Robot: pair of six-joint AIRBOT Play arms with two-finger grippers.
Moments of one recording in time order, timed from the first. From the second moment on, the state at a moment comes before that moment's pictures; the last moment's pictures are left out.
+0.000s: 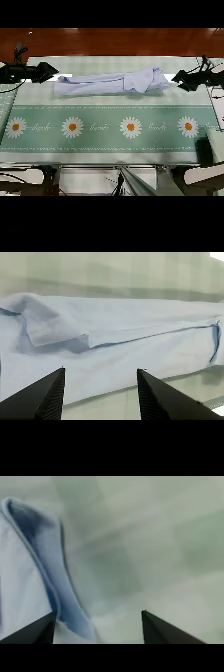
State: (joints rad) left arm 0.27 -1.58 1.31 0.69 -1.03 -1.11; right arm -0.30 -1.74 1.34 -0.91 0.92 1.43
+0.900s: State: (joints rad) left arm 0.09 -1.58 1.31 0.69 -1.06 -1.14; right arm -0.08 -1.60 1.36 -0.62 0.92 1.19
